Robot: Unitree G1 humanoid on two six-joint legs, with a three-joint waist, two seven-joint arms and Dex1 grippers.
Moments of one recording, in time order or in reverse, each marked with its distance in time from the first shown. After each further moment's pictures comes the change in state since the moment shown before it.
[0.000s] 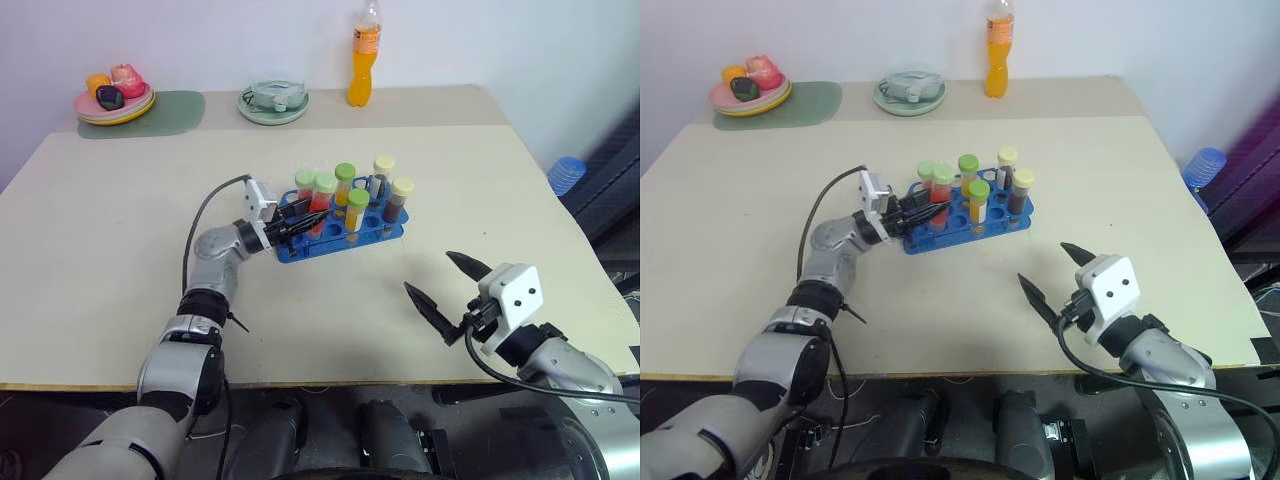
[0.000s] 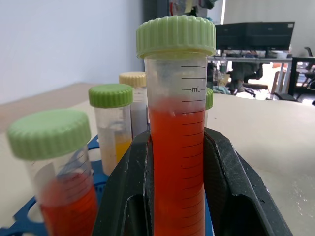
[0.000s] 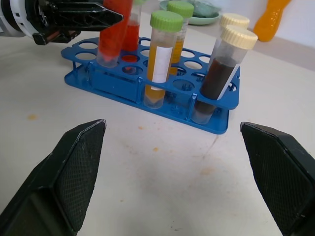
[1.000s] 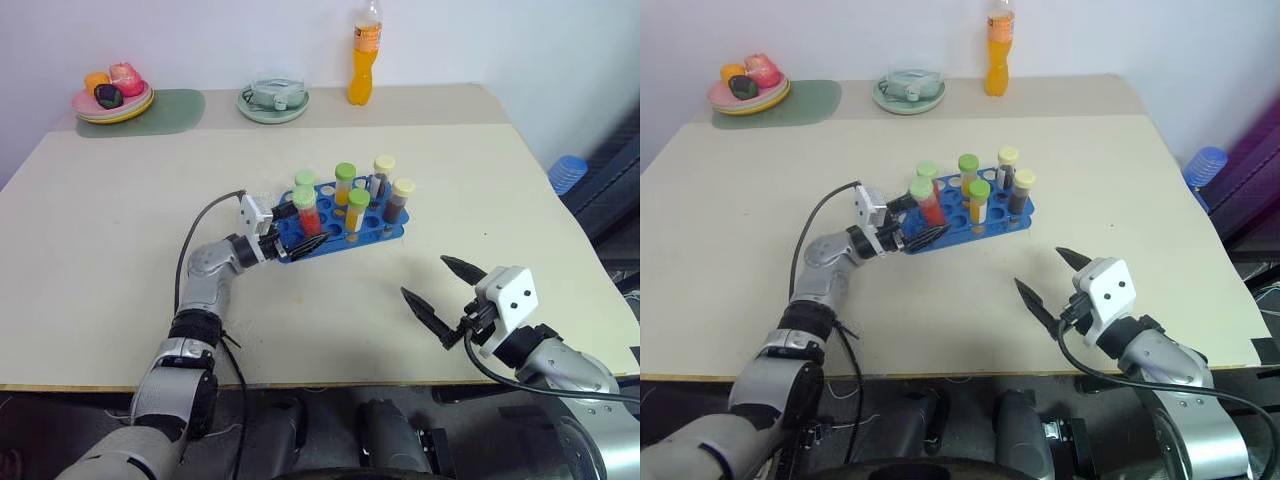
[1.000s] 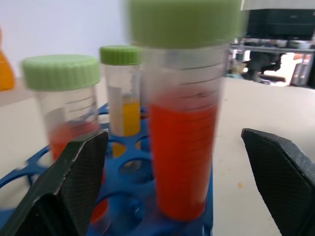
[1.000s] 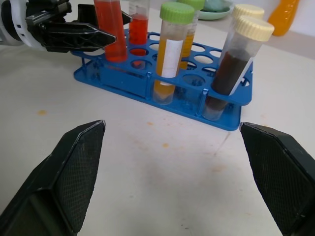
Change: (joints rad) left arm 0.189 0.036 0.000 -0.230 0.016 0.066 0.100; right arm 0.004 -0.009 0.001 0.039 0.017 -0.017 0.058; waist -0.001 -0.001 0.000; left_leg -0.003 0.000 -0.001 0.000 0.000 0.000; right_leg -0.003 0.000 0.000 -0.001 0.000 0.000
